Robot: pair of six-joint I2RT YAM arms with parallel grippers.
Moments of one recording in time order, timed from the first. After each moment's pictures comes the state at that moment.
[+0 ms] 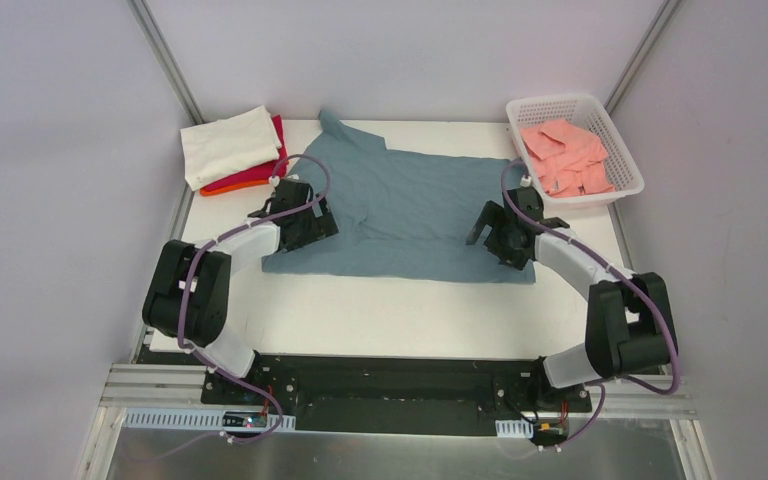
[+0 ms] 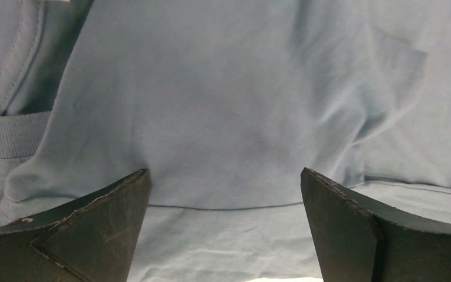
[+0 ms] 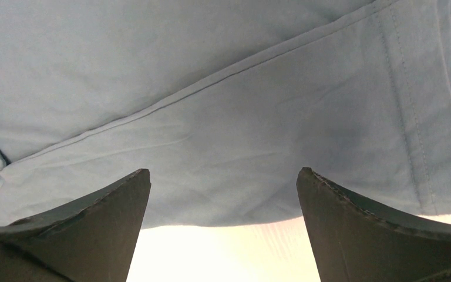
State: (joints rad) left arm -0.28 1.59 0.87 -0.17 -0.08 -0.60; right arm 0.25 1.46 0.86 -0.41 0.02 0.68
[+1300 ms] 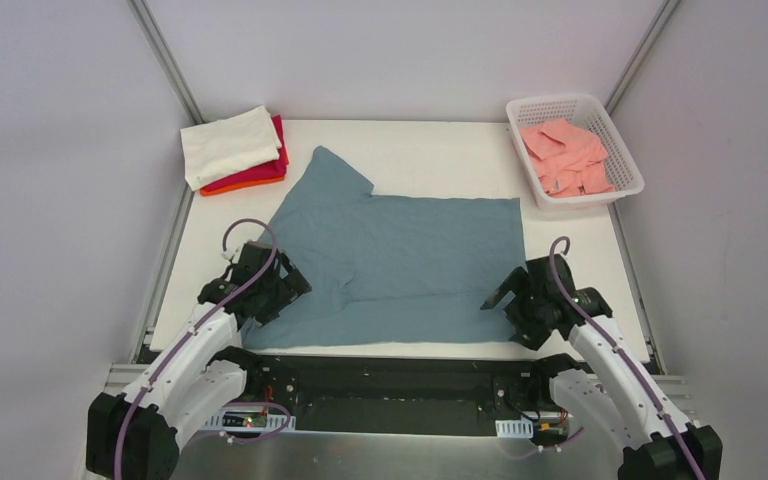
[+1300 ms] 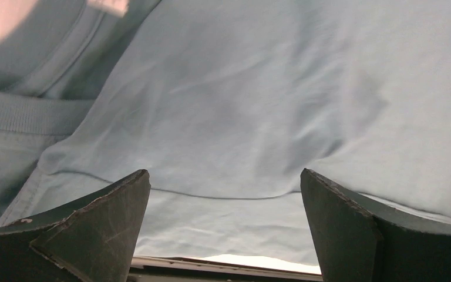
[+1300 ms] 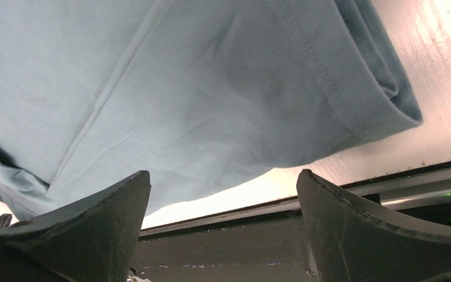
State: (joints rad) left arm -0.30 0.82 0.48 -0.67 -0.10 -0.93; right arm 0.30 0.76 0.52 -0.93 -0.06 1.02
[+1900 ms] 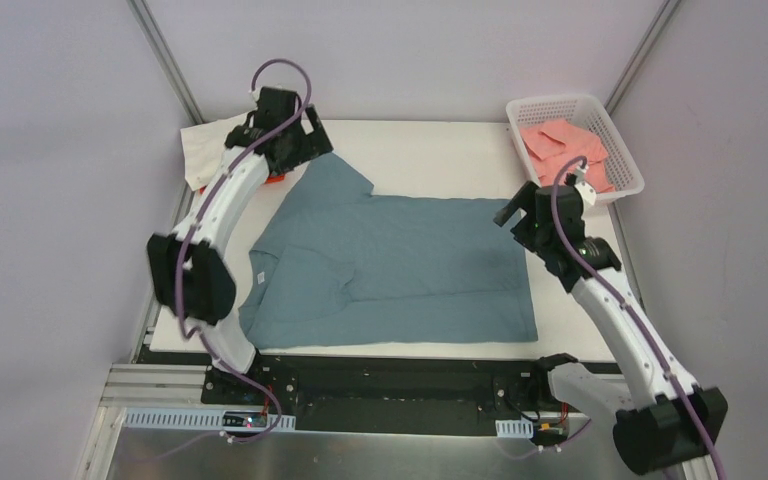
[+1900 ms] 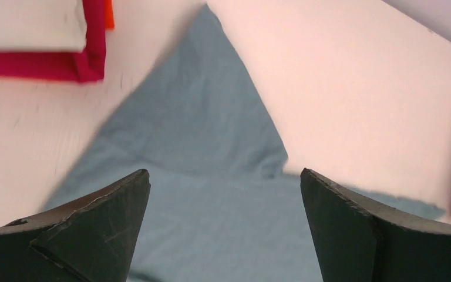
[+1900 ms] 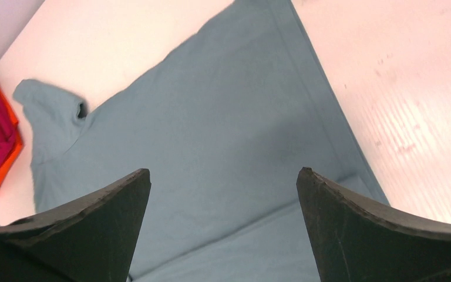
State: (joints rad) left arm -0.21 1.81 1.74 -0.67 -0.10 -0.58; right arm 0.28 1.06 0.95 -0.59 0.28 0.78
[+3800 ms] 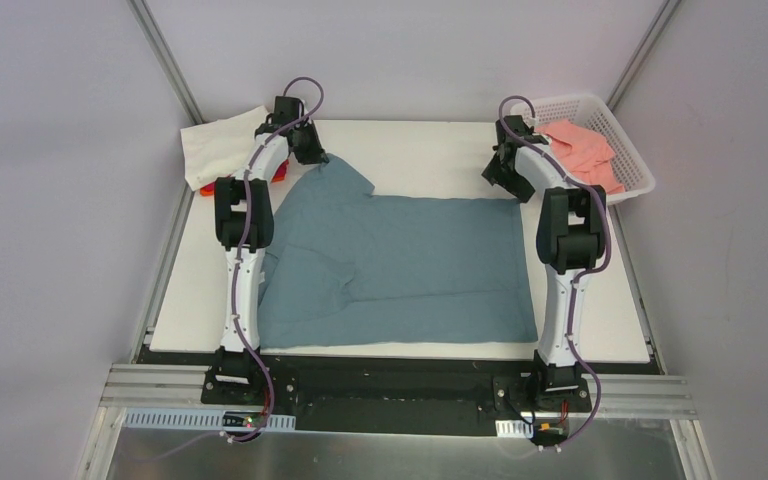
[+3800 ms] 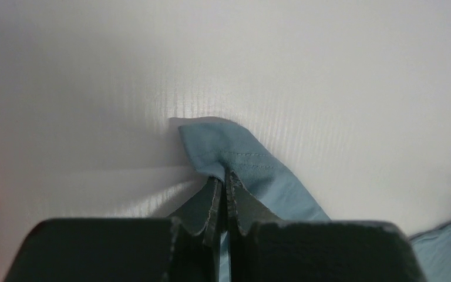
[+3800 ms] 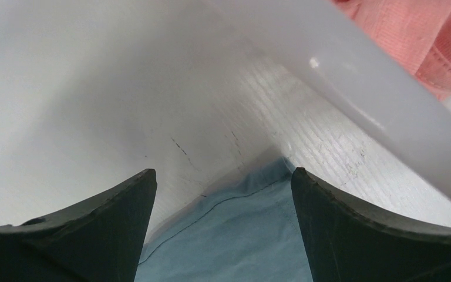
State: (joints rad) left arm -0.08 2.57 2.27 -0.54 0.27 -0.42; right arm 0.13 2.23 1.83 -0.73 0.39 0.71
